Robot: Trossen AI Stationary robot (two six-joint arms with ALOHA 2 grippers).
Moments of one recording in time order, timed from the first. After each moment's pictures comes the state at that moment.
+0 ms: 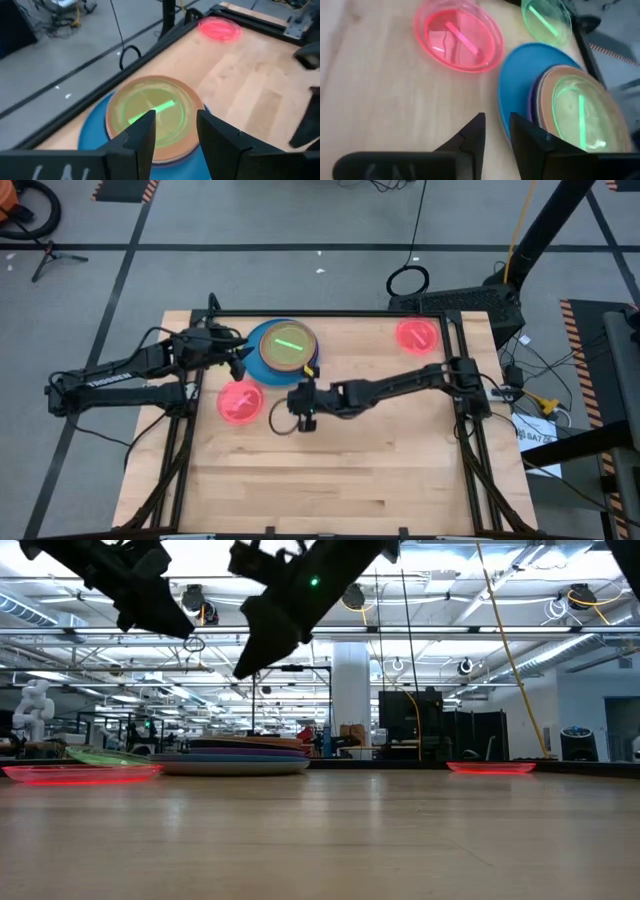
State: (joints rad) left arm 0.33 0.69 0.66 -0.46 -0.23 -0.18; right arm 0.10 2.04 1.55 -0.27 0.40 -0.16
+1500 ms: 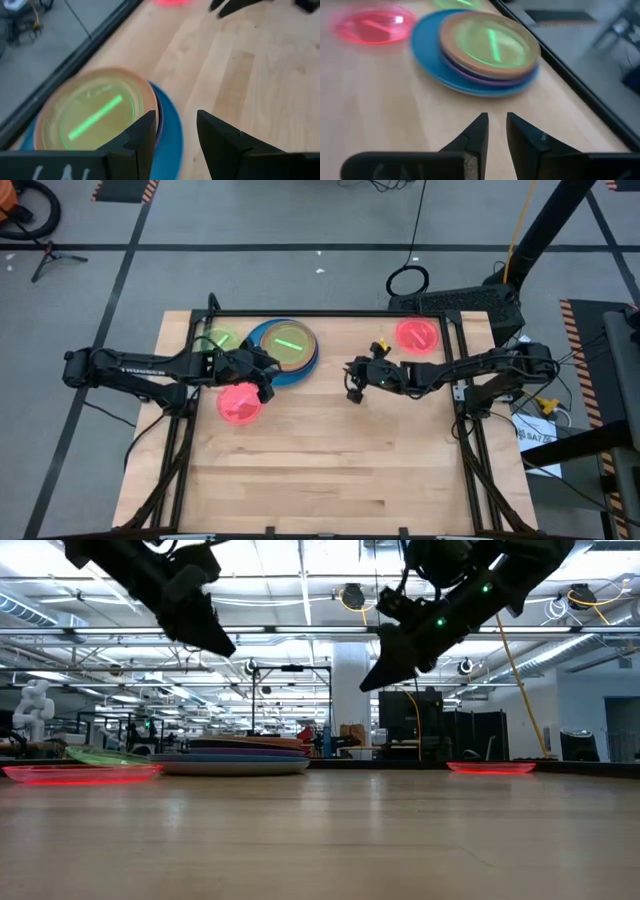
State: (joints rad) left arm 0.08 1.07 0.70 -0.27 -0.31 -0.13; right arm -0.06 1.46 0.71 0.18 0.43 0.07
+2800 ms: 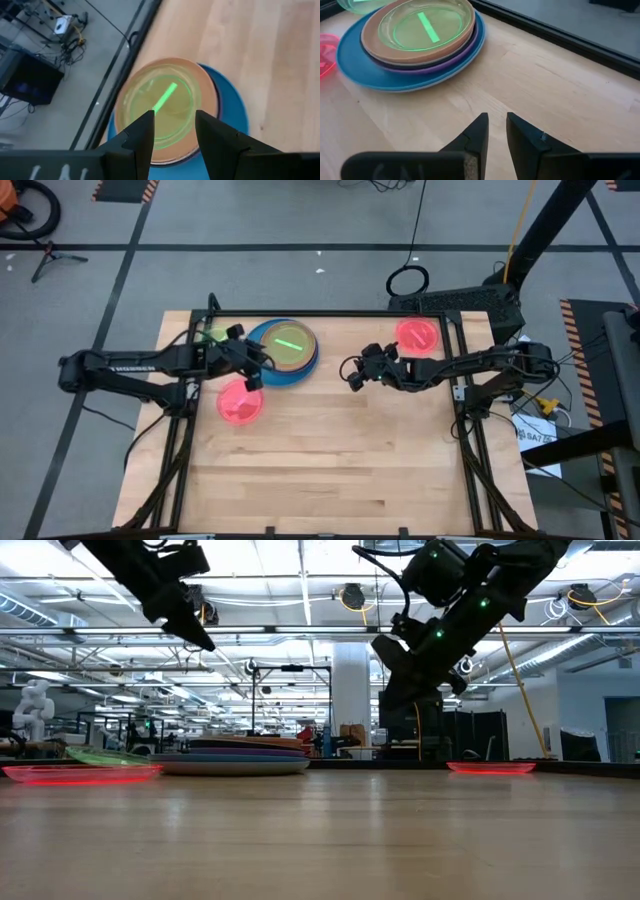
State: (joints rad) left arm 0.14 1.01 0.79 -0.50 -0.43 0.17; right arm -0.12 1.46 0.71 0.01 0.53 0.54
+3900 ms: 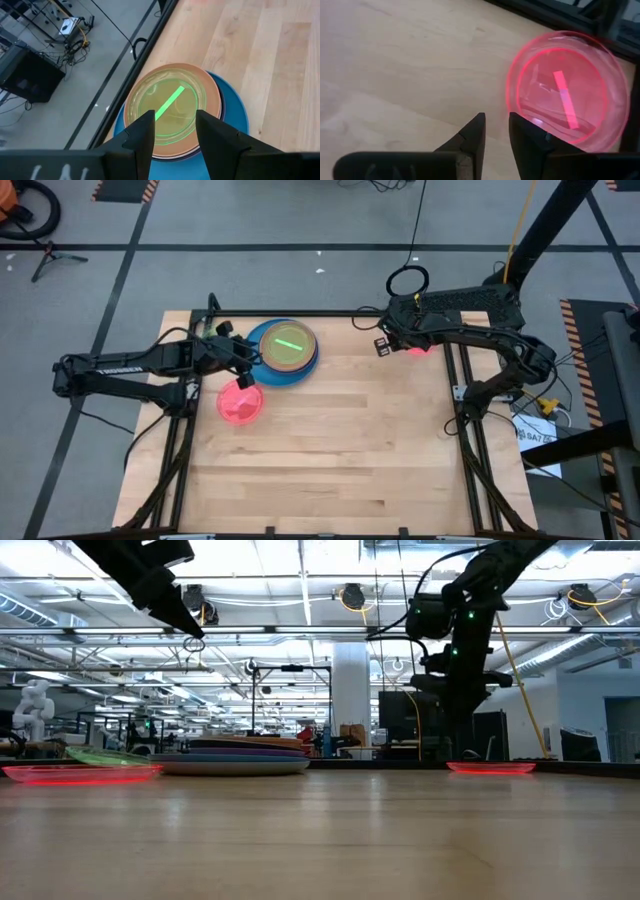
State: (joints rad) left arm 0.16 0.89 0.79 -0.55 -0.42 0.14; right arm -0.57 1.46 0.93 -0.72 0.36 0.58
